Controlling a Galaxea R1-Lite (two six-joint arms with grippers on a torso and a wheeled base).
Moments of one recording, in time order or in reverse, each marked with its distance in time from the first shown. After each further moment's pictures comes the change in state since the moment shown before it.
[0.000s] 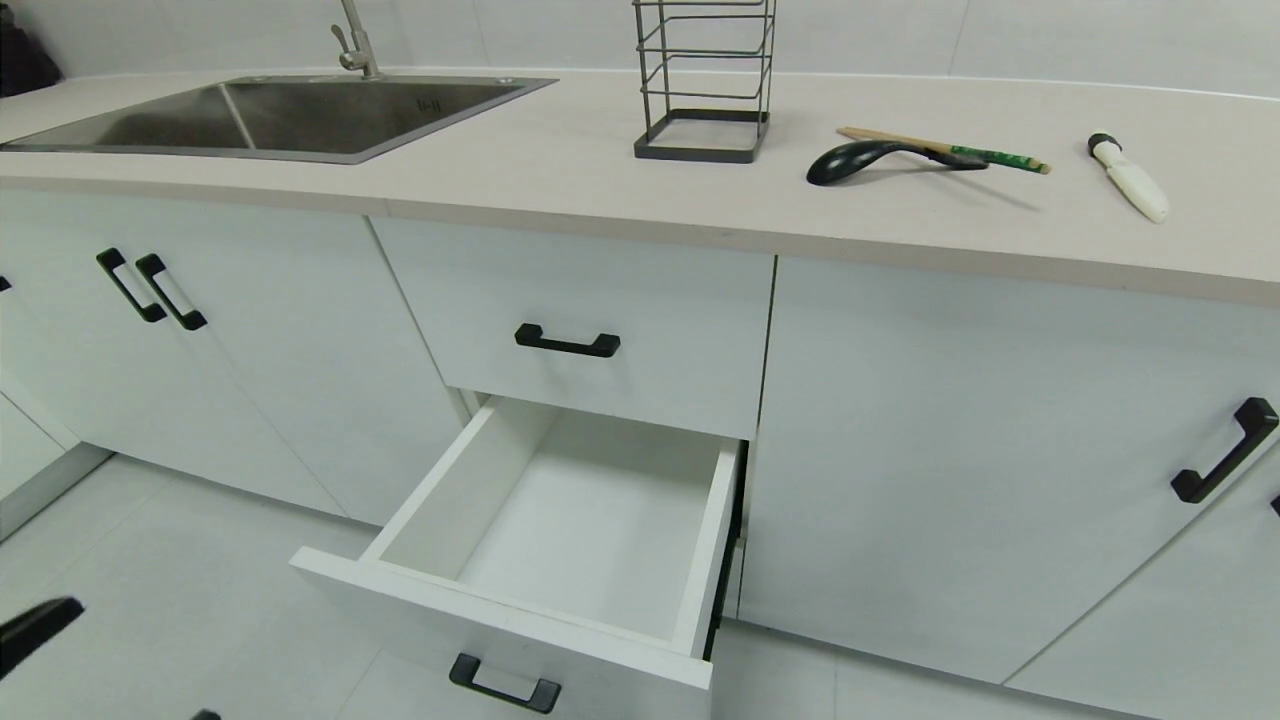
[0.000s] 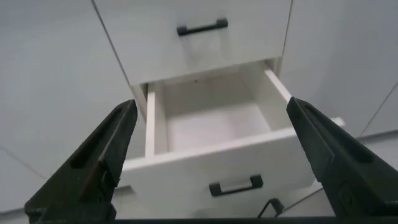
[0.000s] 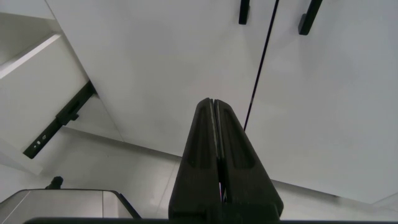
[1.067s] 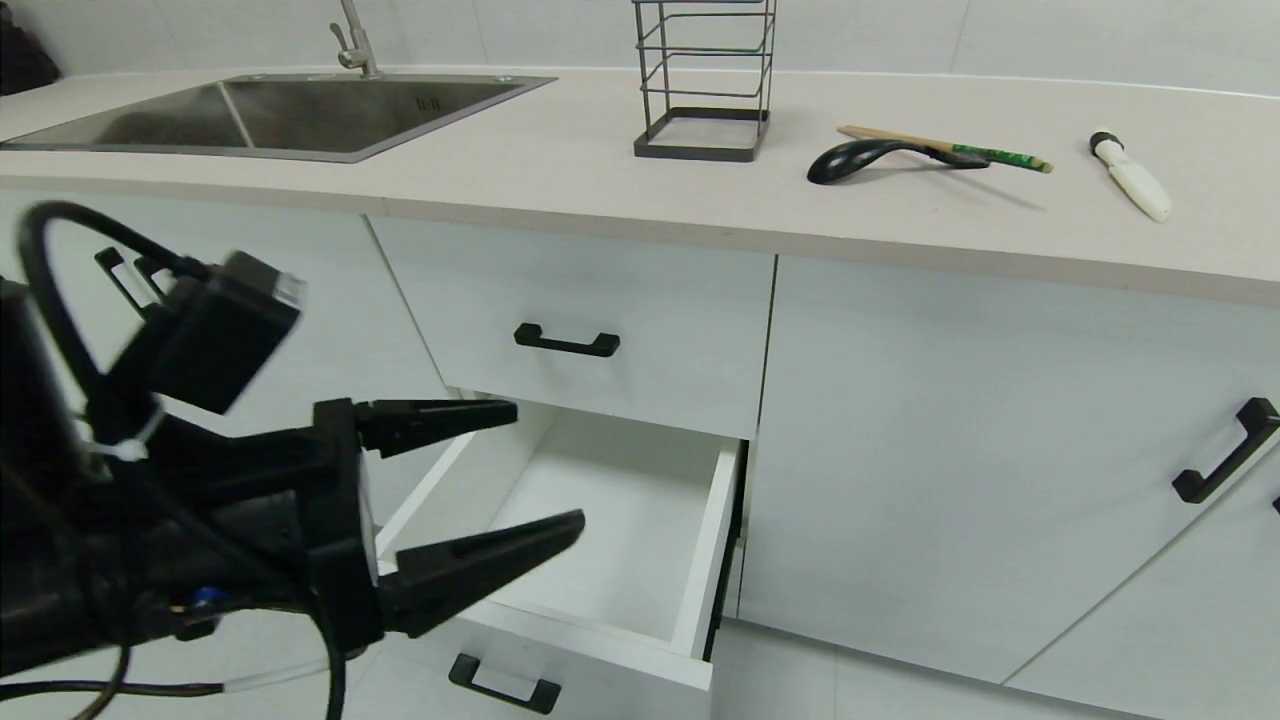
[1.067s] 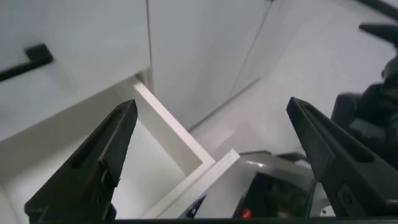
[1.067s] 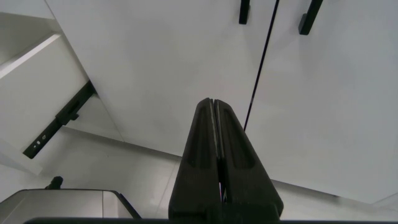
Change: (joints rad) left arm -0.440 0.779 -0.577 0.034 -0.163 -0.089; right arm 0.000 0.000 0.000 0.000 0.000 0.000
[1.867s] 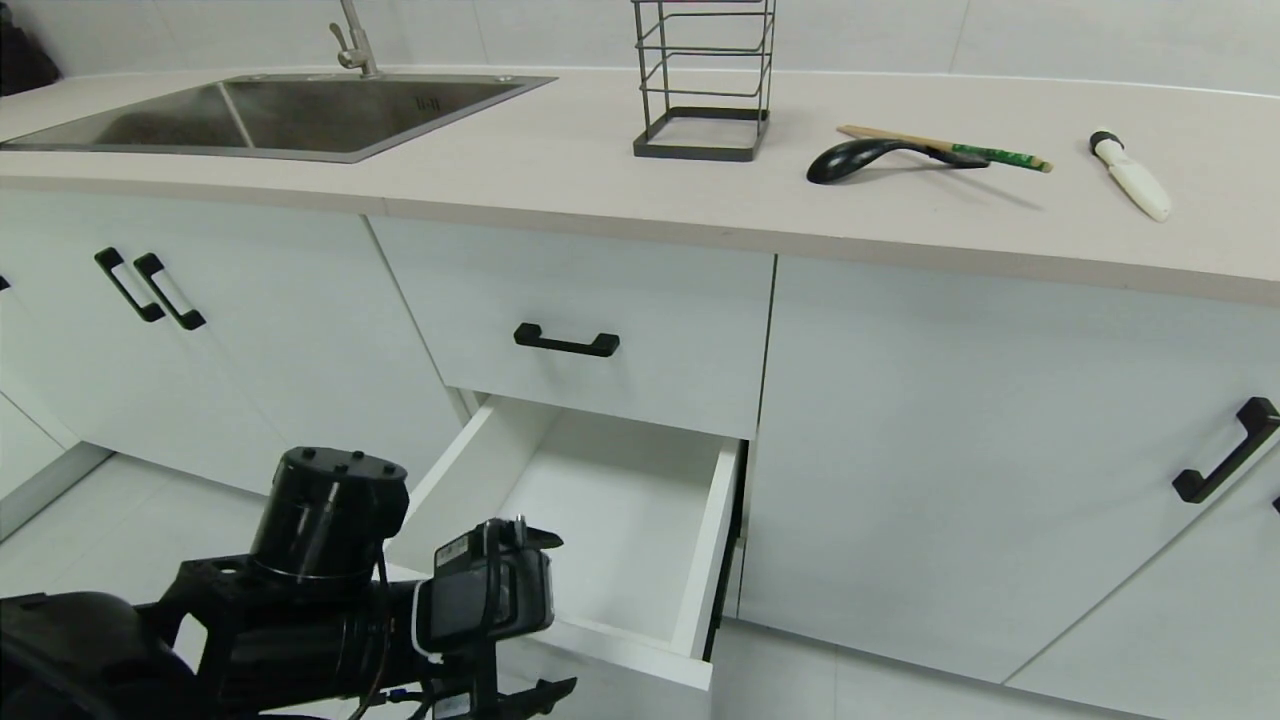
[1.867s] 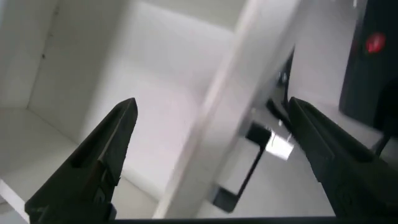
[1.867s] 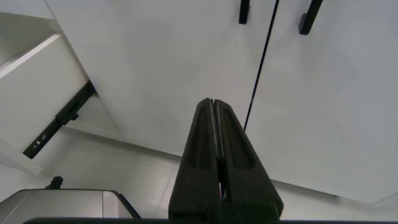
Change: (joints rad) left arm 0.022 0.365 0.147 0.012 0.168 0.827; right arm 0.000 0.000 0.000 0.000 0.000 0.000
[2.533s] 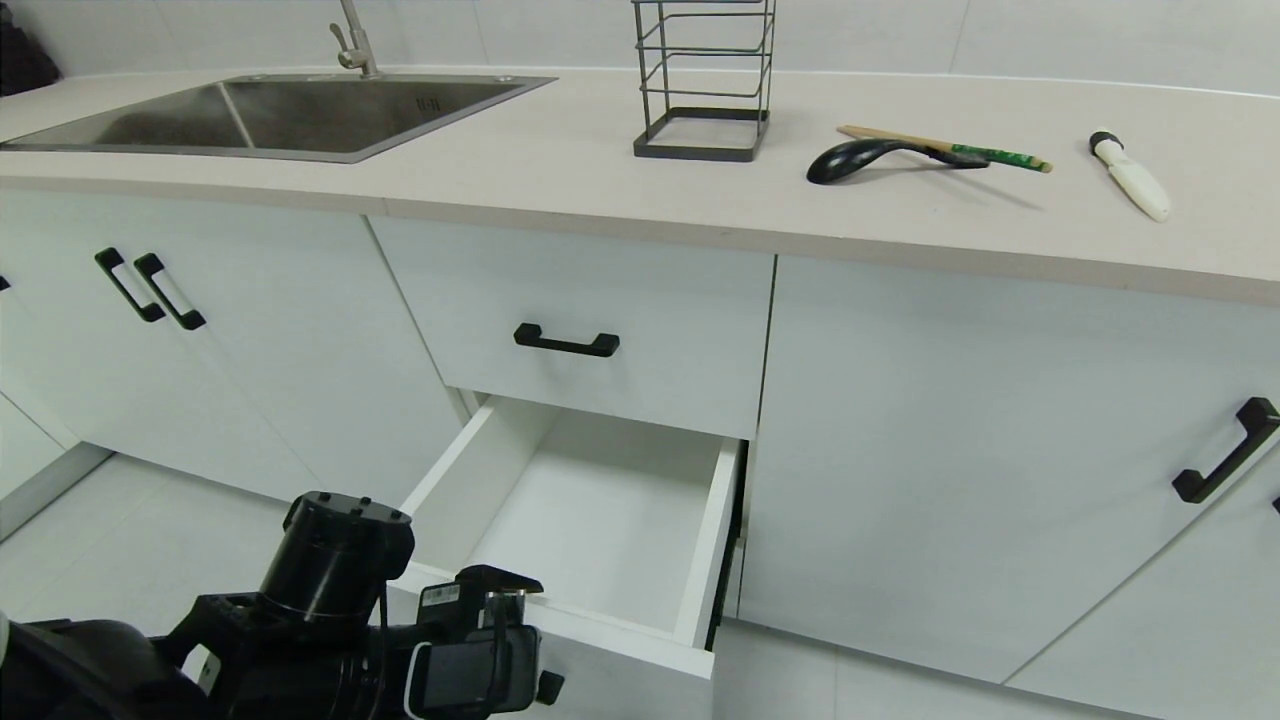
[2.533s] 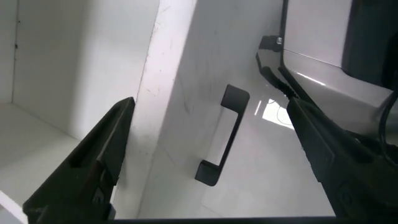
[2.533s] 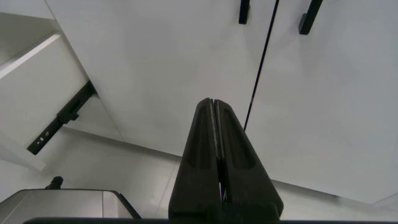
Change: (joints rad) left arm 0.046 0.056 0.094 0.016 0.059 0.234; right arm 0.000 0.000 0.000 0.000 0.000 0.000
